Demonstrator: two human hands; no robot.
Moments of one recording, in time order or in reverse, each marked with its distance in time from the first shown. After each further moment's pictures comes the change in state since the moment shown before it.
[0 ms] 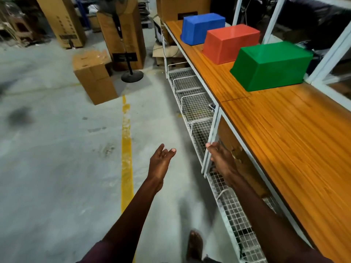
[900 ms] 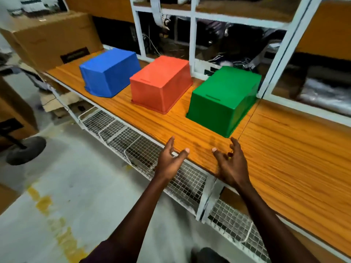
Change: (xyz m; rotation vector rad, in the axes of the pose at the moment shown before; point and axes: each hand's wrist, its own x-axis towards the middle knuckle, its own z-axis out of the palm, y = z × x) left_hand 0.434 0.189 0.190 0.460 -0.756 0.335; right_hand 0.319 -0.128 -0.001 -0.068 0.826 -0.012
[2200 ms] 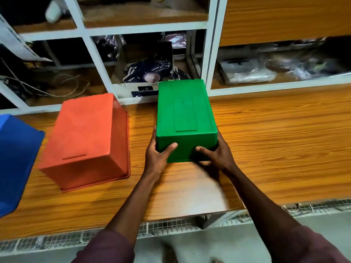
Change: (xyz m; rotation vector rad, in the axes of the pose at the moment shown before) left_hand 0.287 0.023 0.047 -0.173 -0.607 0.121; right_hand 0.151 -0.005 0.050 0.095 0.398 0.126
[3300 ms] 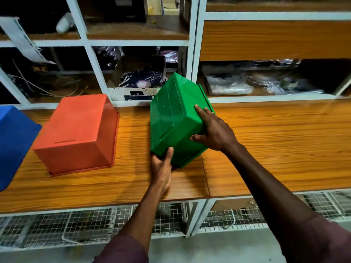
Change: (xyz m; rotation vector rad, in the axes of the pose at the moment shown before) left_hand -0.089 -0.008 0.097 -0.559 0.177 -0.112; right_hand -0.034 -0.122 -0.100 -0.824 -0.108 -0.211
